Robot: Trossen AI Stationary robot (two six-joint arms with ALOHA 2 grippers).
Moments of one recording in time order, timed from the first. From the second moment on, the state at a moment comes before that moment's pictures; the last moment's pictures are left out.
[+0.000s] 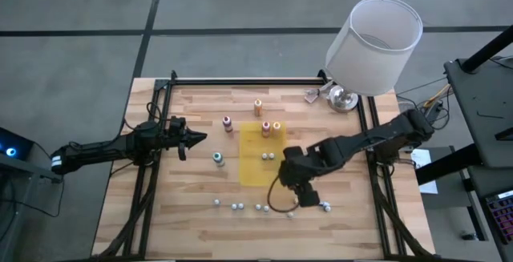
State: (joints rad) left arm 0.22 0.19 0.01 0.02 0.04 -0.49; right arm 0.33 1.67 1.46 -0.94 -0.03 0.13
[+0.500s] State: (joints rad) left arm 0.22 0.19 0.01 0.02 0.04 -0.49; right arm 0.47 1.67 1.46 -0.94 -0.03 0.21
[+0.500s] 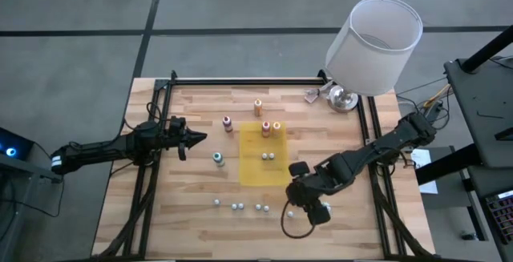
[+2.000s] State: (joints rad) left arm 0.22 0.19 0.01 0.02 0.04 -0.49; right arm 0.71 1.31 1.01 -0.98 -0.04 0.63
